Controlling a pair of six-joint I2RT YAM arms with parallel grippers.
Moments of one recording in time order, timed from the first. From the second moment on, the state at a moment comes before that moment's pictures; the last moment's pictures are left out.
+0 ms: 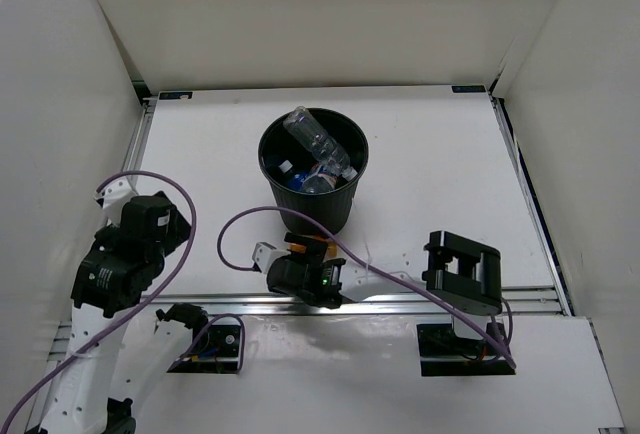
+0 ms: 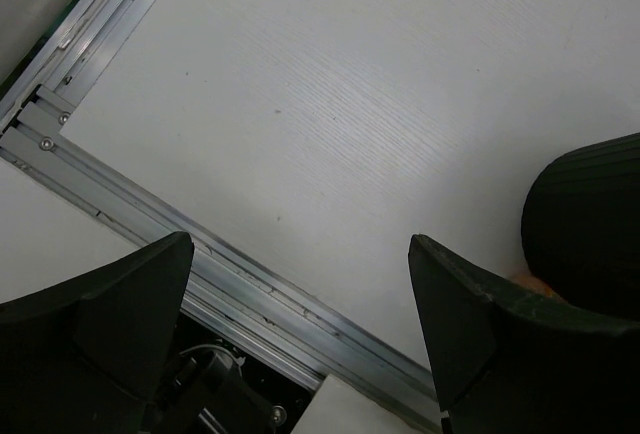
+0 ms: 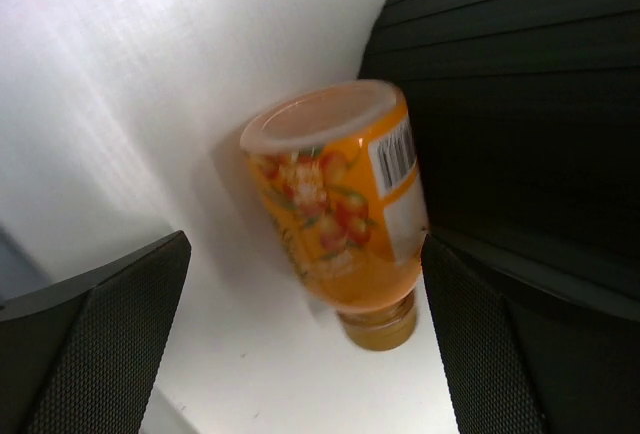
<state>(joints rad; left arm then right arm) -0.28 0.67 1.14 -1.29 -0.59 -0.71 1.43 1.78 1.02 -0.16 0.65 -0.21</state>
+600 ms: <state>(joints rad) -0.28 0.58 1.12 -1.30 -0.55 -0.70 1.32 1.87 1.19 -0.27 0.74 -0.11</state>
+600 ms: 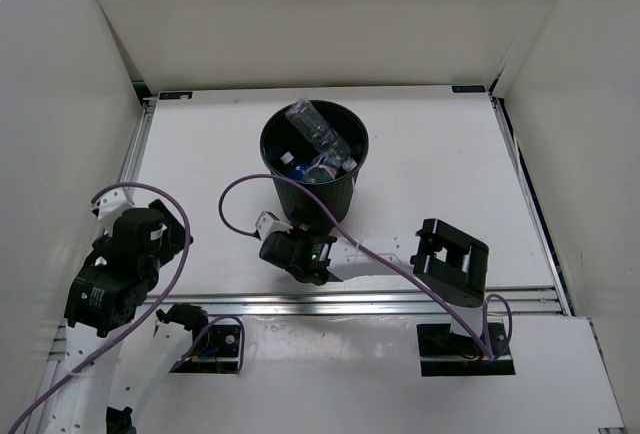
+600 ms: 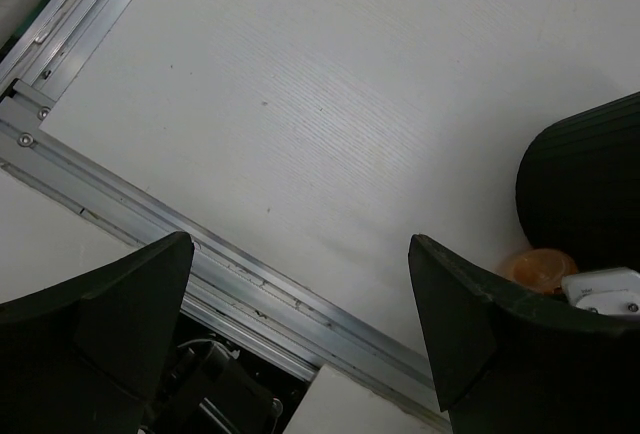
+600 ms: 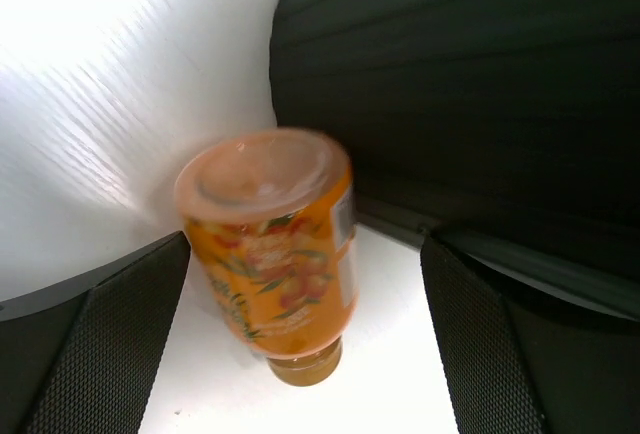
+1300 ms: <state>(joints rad) -0.28 0.57 1.10 -1.30 -0.54 -0.74 1.28 1.90 1.30 -0.58 0.47 0.13</state>
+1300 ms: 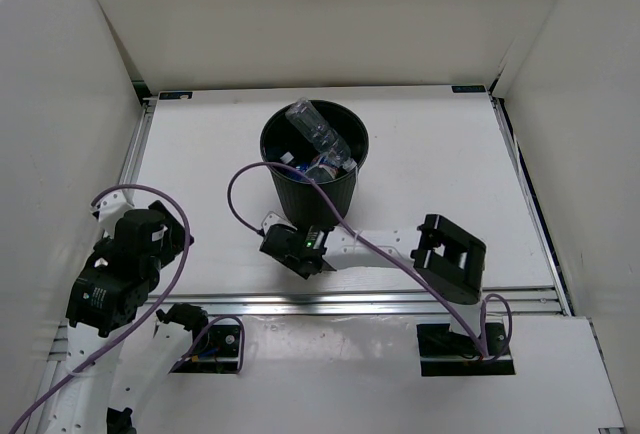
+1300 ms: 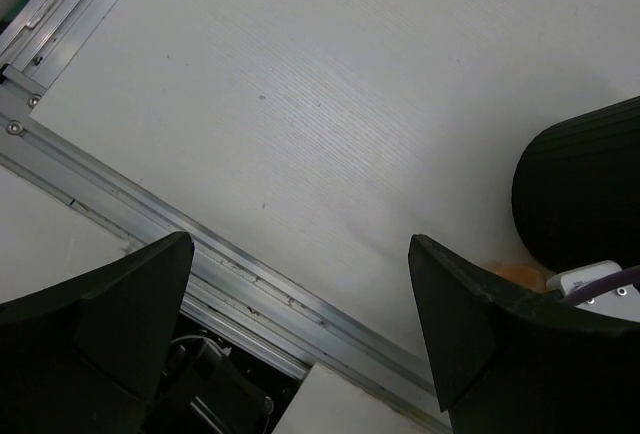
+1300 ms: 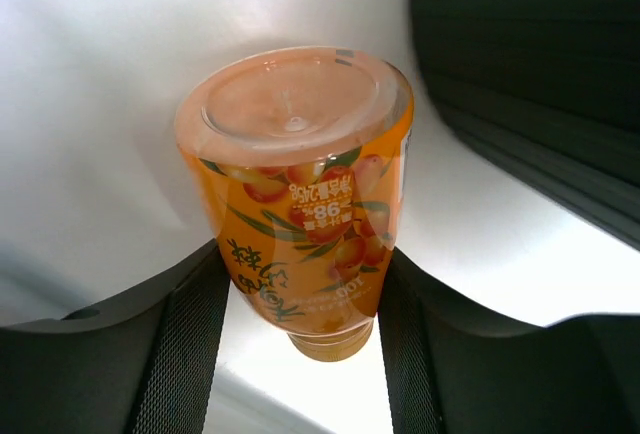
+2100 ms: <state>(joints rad) -0.28 0.57 1.05 -1.30 -0.59 -0.80 1.02 1.59 2.06 -0.87 0.31 0.20</state>
